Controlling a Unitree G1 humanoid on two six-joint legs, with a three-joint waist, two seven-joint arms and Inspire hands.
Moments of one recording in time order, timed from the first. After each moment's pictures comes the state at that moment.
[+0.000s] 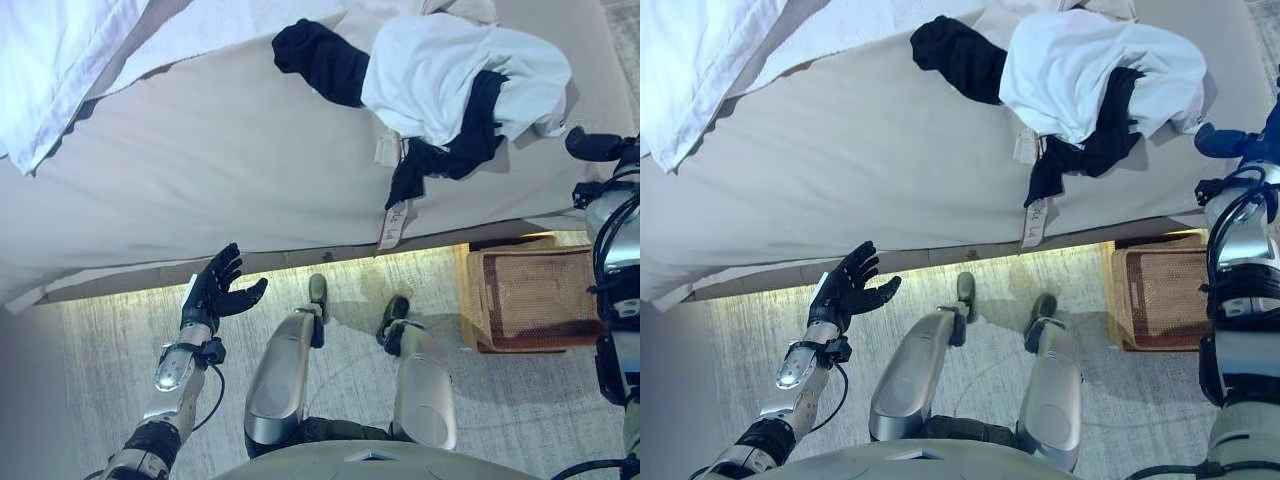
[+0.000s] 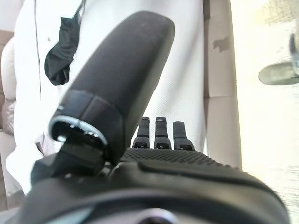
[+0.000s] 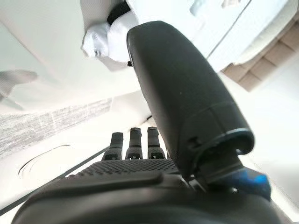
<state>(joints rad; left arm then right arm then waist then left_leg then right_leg) -0.02 0.37 -0.22 0.66 -0.59 -0.48 -0.07 -0.77 -0.85 0.07 0.83 0.06 -0.03 -0.47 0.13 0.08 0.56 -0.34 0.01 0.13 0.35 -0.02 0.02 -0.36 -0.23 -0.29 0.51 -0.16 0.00</state>
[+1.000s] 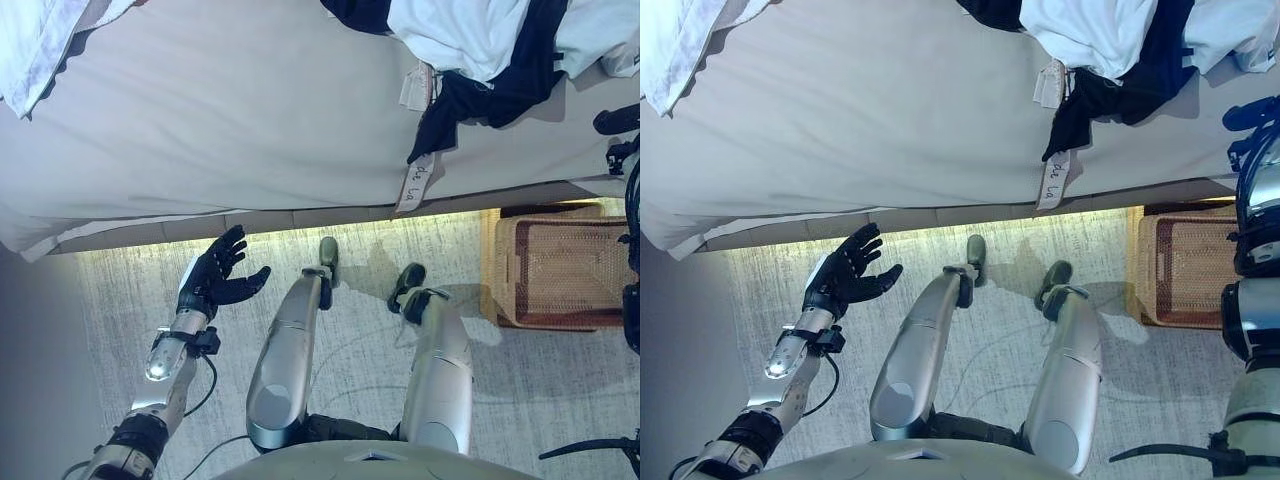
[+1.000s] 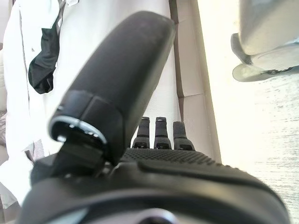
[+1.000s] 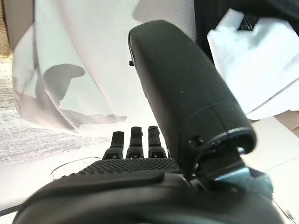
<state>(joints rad) -0.01 0.45 -0.24 0.53 -0.61 -0.48 -0.11 -1.08 -0.97 0.25 1.02 0.06 0.20 -0.37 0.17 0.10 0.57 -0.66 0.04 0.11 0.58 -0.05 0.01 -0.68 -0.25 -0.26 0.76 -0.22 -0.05</state>
